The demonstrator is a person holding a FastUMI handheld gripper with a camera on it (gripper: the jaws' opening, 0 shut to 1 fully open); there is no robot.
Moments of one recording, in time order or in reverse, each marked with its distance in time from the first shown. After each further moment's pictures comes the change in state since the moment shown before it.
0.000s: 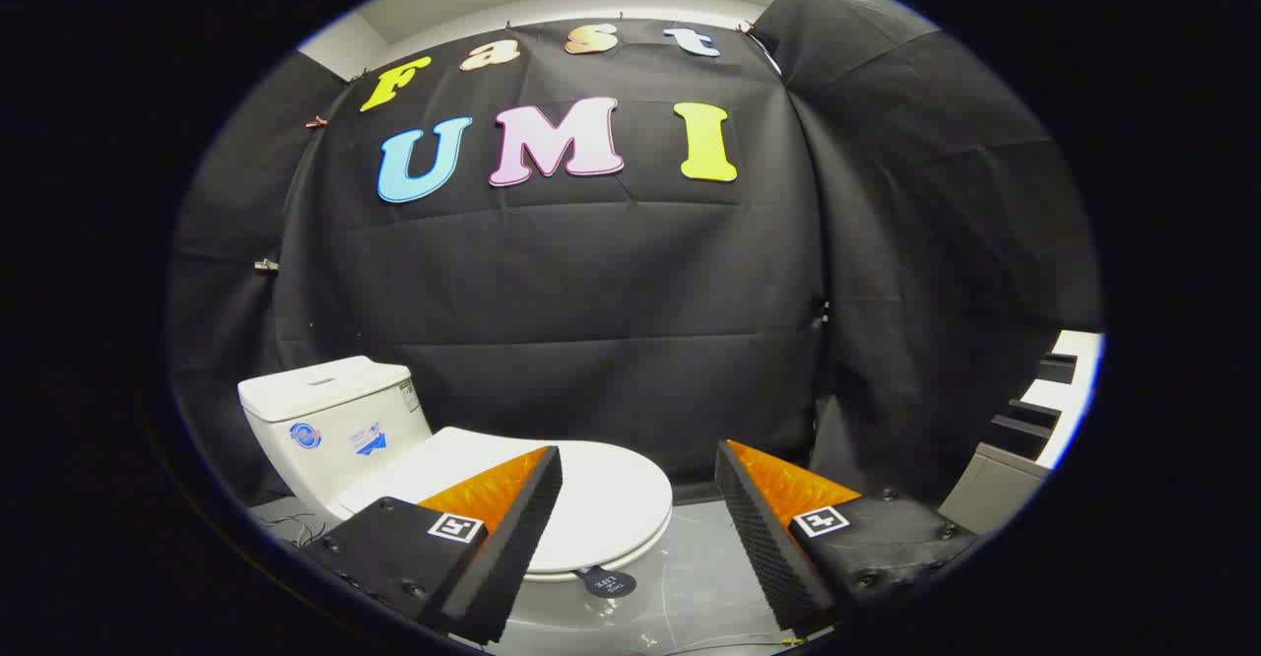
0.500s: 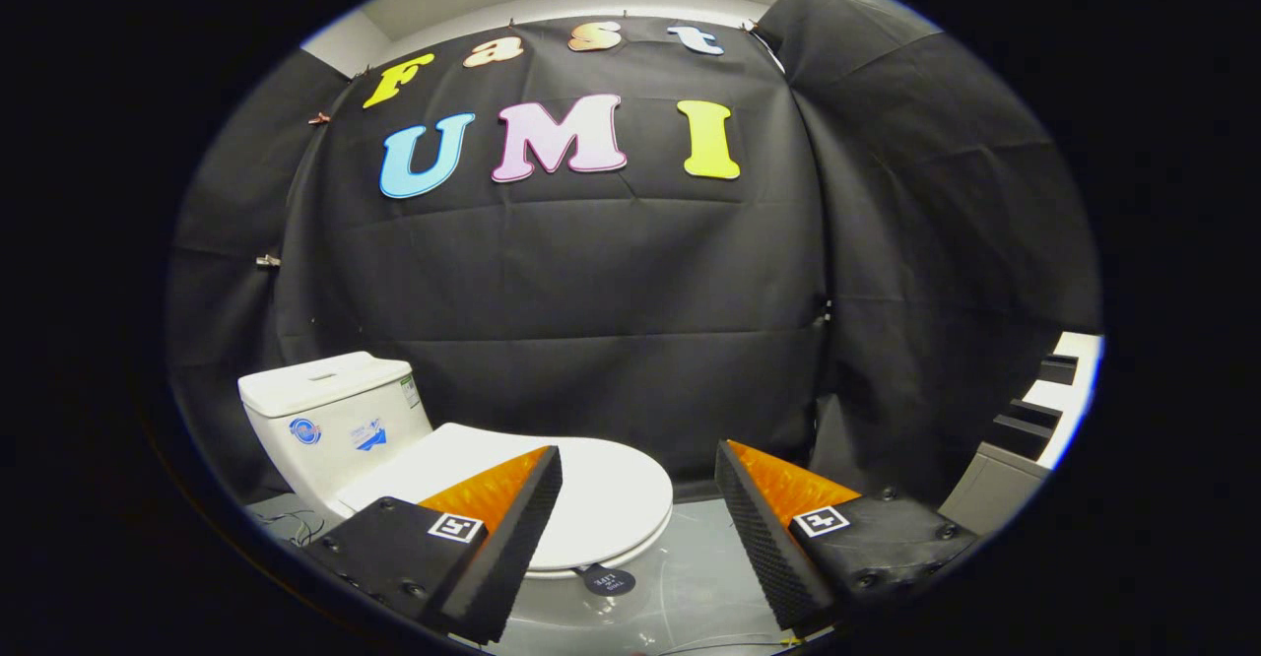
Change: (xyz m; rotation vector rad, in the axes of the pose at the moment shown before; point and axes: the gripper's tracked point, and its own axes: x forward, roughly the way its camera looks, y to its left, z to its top) arm 0.000 0.001 -0.003 -0.006 0.008 0.004
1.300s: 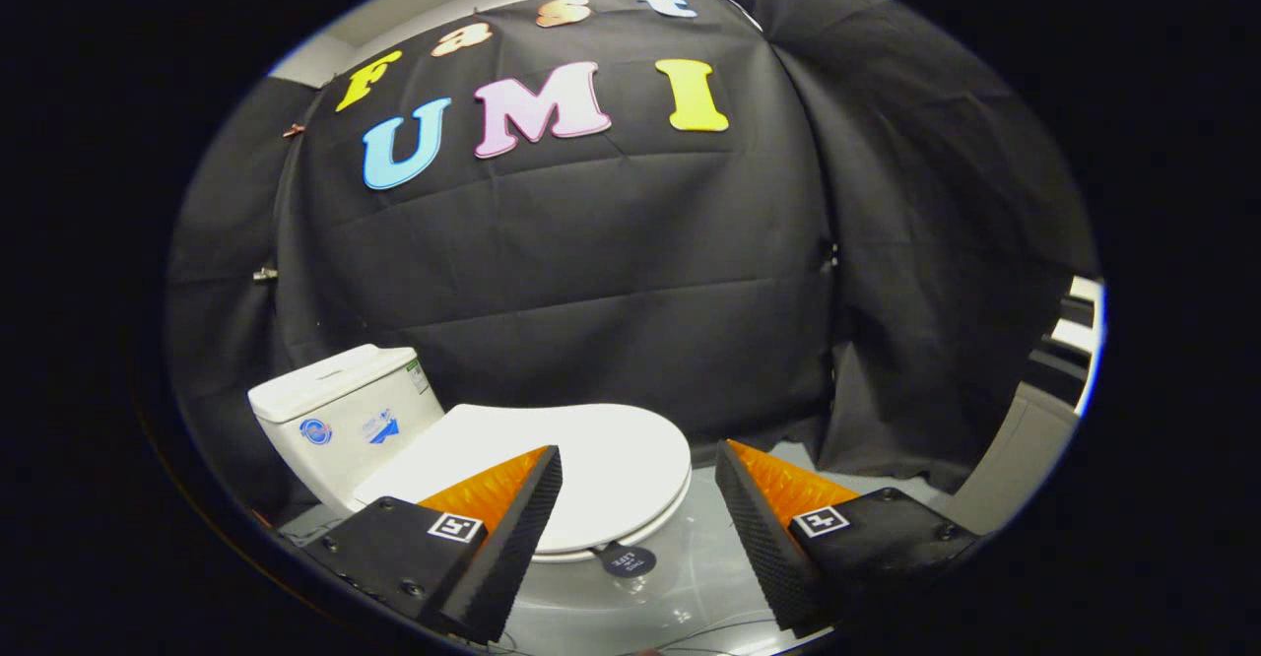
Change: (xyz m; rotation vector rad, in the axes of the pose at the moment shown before) arm 0.010 -0.002 -0.042 0.138 0.157 0.014
